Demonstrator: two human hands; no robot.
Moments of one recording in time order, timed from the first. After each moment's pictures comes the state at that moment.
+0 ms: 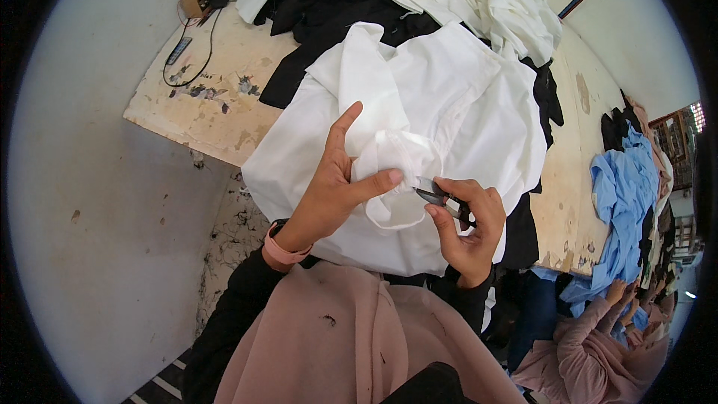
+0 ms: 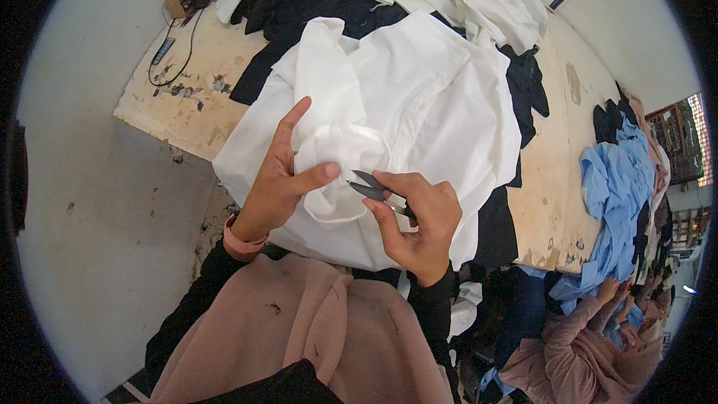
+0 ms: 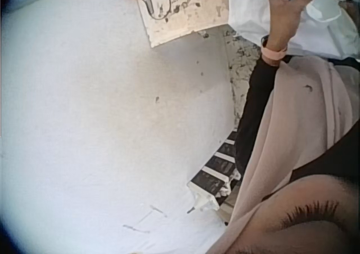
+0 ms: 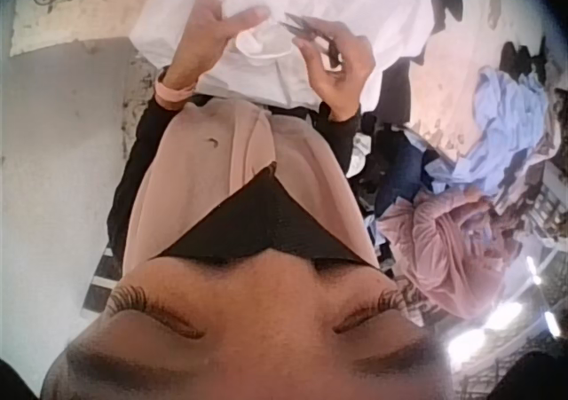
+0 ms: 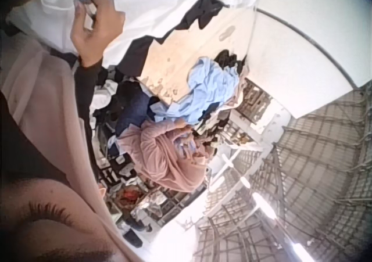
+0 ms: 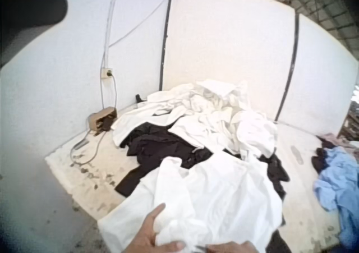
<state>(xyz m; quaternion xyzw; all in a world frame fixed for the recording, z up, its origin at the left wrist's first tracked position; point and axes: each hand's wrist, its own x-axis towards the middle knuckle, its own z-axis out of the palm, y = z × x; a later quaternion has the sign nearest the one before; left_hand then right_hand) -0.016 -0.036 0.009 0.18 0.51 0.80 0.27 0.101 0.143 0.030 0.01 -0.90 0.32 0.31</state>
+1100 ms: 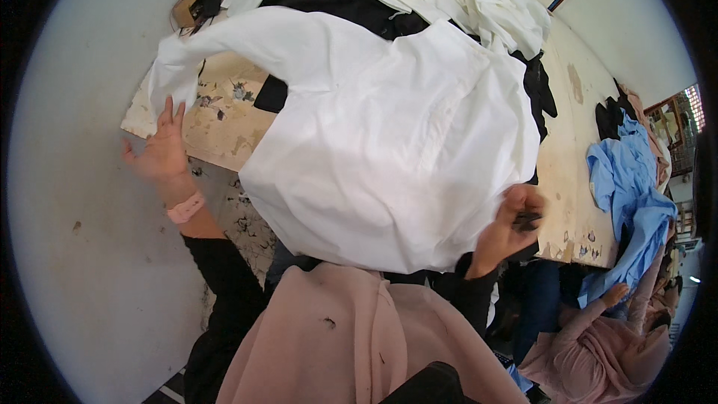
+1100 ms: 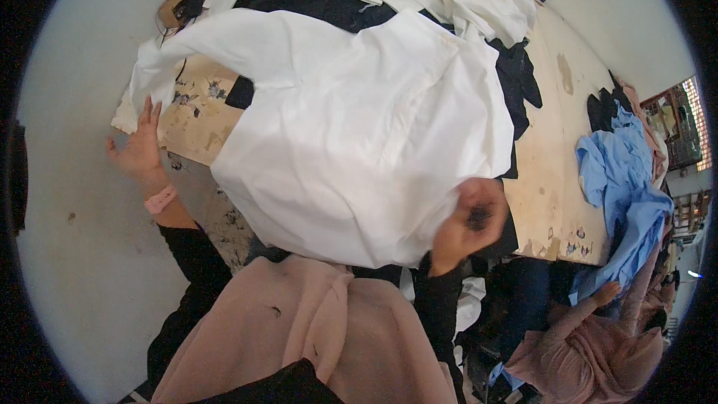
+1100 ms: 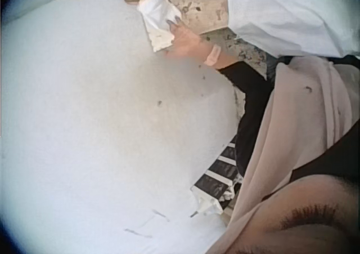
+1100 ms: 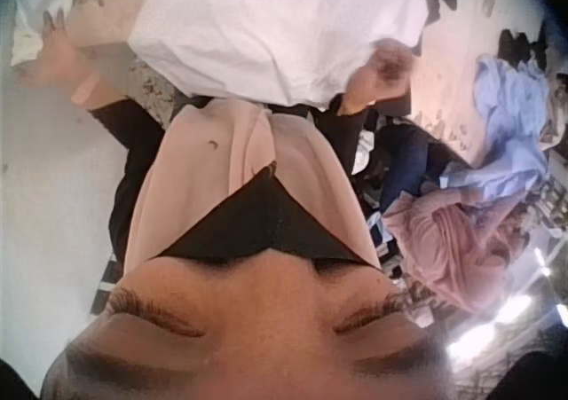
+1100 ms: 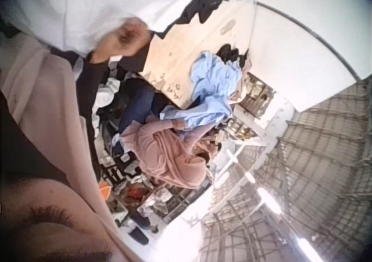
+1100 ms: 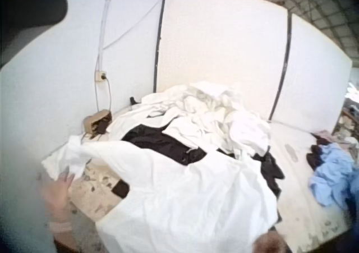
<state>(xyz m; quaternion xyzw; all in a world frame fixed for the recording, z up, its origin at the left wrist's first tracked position) -0.137 -0.199 0.022 -0.12 0.11 0.97 -0.18 0.113 0.173 -0.015 -0.17 -0.67 0.40 0.60</state>
